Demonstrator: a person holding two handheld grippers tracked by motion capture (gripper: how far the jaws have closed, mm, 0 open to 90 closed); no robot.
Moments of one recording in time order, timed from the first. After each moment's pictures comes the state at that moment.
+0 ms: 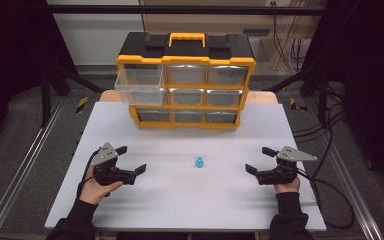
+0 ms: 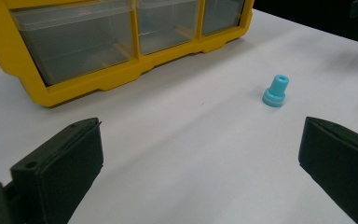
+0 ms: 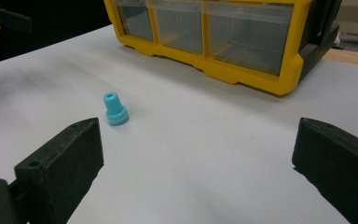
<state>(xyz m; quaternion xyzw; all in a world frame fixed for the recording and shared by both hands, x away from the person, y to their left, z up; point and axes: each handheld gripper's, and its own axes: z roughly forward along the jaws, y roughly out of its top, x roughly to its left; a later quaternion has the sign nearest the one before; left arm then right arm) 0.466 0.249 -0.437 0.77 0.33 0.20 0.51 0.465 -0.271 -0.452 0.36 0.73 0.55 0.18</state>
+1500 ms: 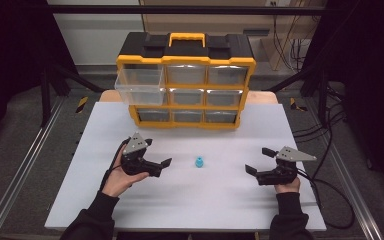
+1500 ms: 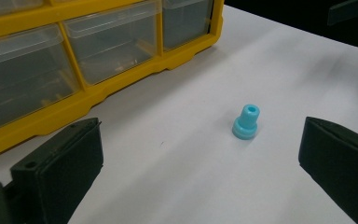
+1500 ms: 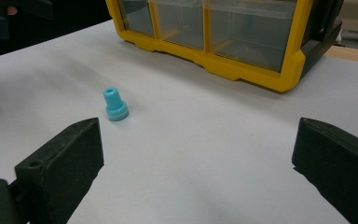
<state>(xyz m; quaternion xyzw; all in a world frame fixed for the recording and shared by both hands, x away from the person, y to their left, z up) 0.489 0.177 -0.418 0.79 0.31 0.18 0.50 0.464 -0.270 -0.453 0.35 0.74 0.54 0.18</state>
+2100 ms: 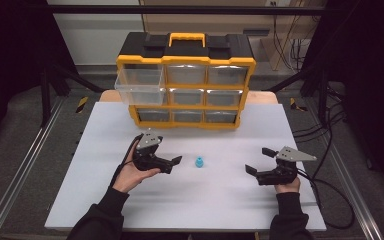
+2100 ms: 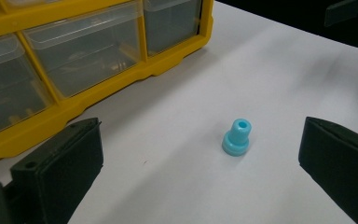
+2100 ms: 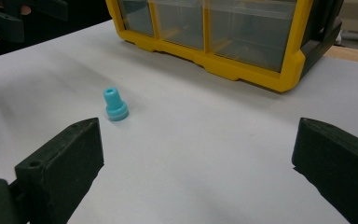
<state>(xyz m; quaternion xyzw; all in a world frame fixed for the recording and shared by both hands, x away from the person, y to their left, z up) 0.501 0.148 -0.417 0.80 0.30 0.16 0.49 0.464 -0.271 -0.452 0.35 0.74 0.54 0.18</state>
